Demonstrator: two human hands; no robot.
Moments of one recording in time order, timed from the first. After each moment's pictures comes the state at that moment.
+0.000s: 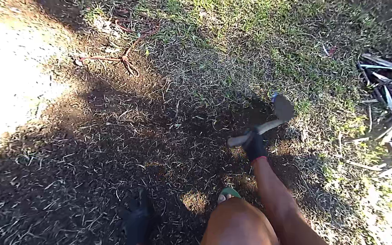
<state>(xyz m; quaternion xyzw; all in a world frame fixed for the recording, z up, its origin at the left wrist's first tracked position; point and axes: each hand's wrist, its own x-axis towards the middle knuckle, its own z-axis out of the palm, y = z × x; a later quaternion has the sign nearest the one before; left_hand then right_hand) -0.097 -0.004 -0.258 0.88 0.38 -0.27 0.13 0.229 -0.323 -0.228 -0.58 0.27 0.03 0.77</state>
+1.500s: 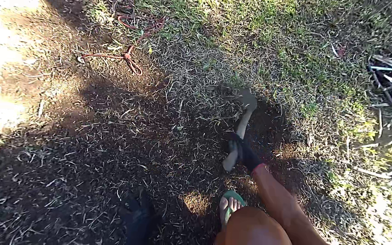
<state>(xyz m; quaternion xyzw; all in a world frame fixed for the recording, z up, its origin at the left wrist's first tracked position) -0.097 -0.001 -0.260 0.86 0.40 -0.26 0.17 0.220 -0.296 -0.239 -0.63 0.23 0.22 0.71</state>
